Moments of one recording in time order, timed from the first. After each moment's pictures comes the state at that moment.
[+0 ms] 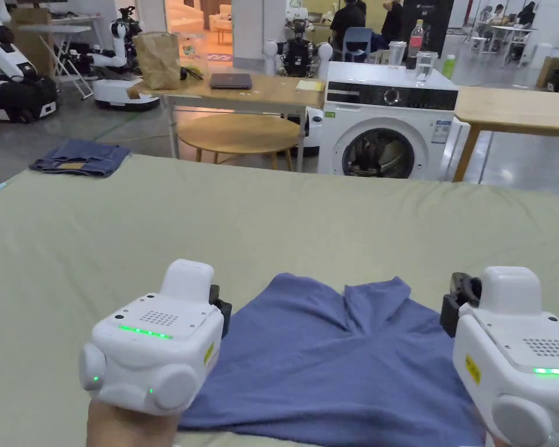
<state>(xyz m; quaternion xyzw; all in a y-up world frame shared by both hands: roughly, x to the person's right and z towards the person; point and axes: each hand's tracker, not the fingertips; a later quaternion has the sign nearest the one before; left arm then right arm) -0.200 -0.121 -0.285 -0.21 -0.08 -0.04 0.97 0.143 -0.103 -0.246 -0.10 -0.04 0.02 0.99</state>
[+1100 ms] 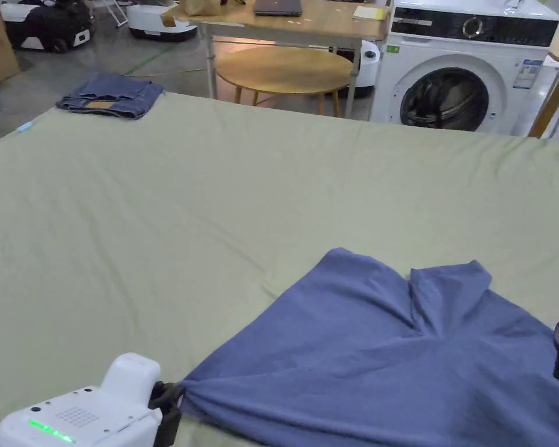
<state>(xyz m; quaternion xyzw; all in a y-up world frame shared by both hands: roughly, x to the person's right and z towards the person) -0.306 -0.232 -0.300 -0.39 -0.14 -0.01 0.91 0.192 -0.164 -0.343 -0.24 -0.05 0.02 0.97</state>
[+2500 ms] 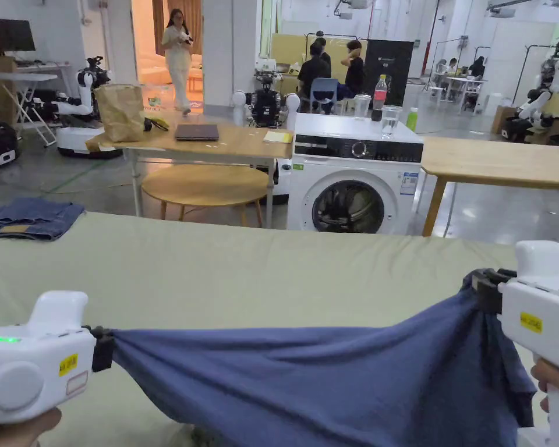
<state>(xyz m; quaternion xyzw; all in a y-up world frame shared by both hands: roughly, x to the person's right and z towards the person) -0.271 -0.068 -0.441 -0.28 -0.06 0.00 0.96 0.268 0.000 -0.410 -0.16 -0.03 0.02 0.99</state>
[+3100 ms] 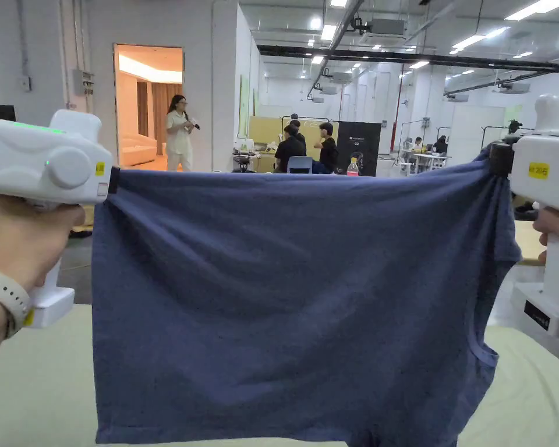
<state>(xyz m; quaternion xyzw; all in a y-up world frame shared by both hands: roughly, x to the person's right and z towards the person) -0.216 0.201 -0.602 -0.09 0.02 -0.06 0.99 0.284 0.227 -0.498 0.03 -0.09 0.02 1.00</state>
